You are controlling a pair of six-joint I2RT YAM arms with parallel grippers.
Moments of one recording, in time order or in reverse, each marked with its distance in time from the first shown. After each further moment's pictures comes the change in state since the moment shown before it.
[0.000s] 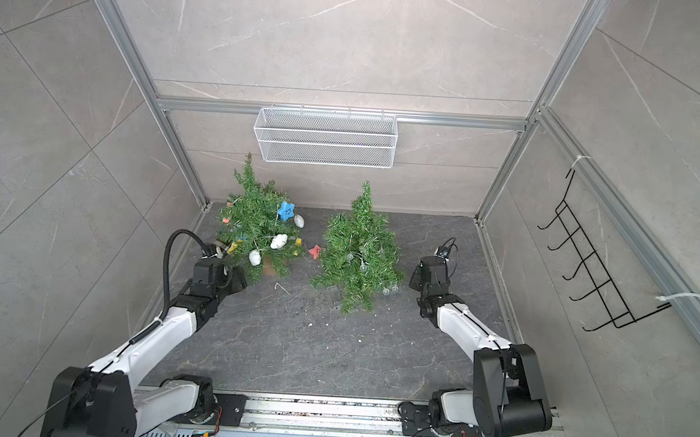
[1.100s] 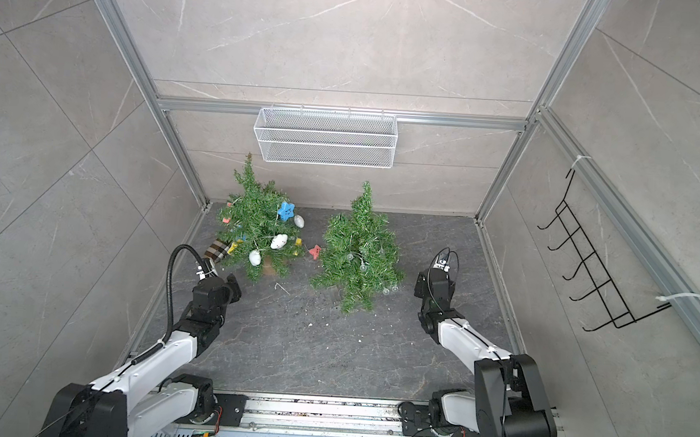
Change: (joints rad) left arm -0.045 -0.077 -0.206 0.335 -0.256 0.121; right arm 0.000 -0.073 -0.205 0.264 0.130 -0.214
